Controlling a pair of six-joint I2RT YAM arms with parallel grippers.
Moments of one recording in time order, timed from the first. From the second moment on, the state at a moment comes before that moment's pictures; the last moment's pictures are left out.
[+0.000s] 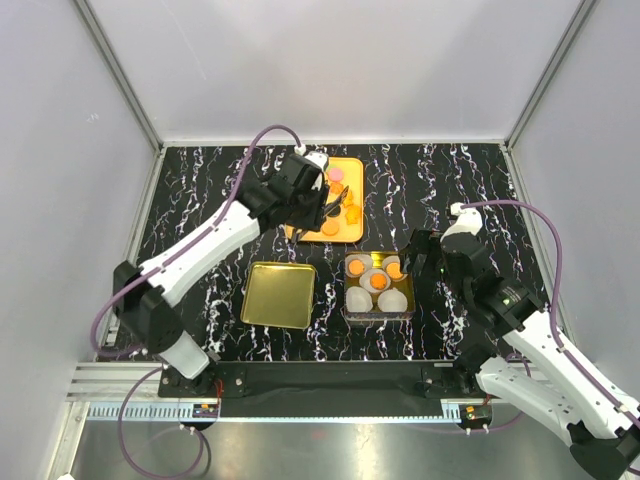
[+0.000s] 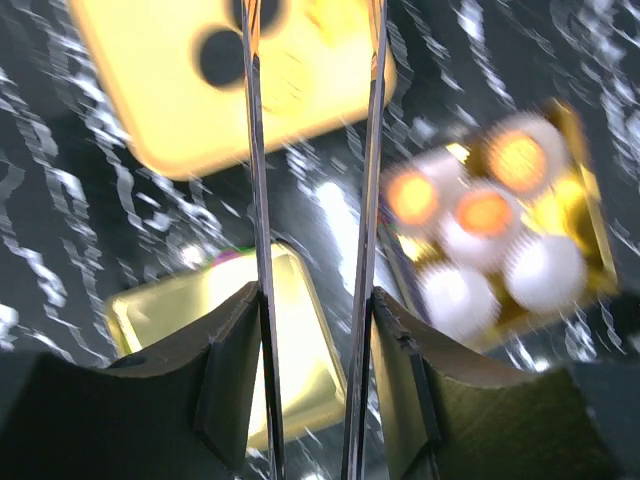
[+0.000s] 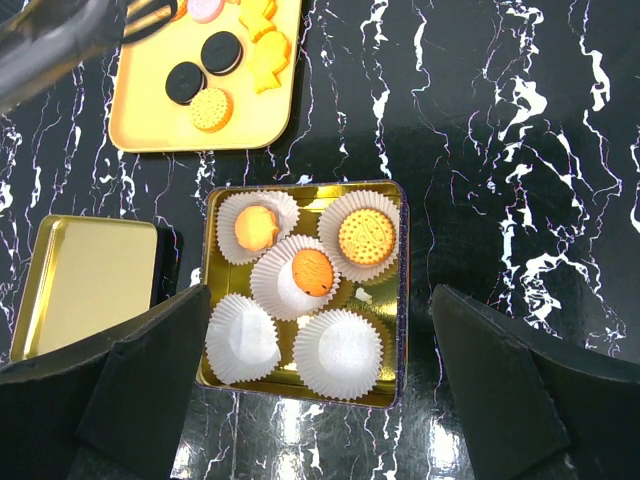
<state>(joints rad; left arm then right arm) -0.75 1.55 1.52 -0.82 -0.14 -0.35 0.63 0.74 0.82 -0.61 0.36 0.55</state>
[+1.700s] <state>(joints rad) -0.64 1.90 1.64 -0.78 -0.11 -0.23 0.63 0.72 0.82 -0.63 0.36 0.55</state>
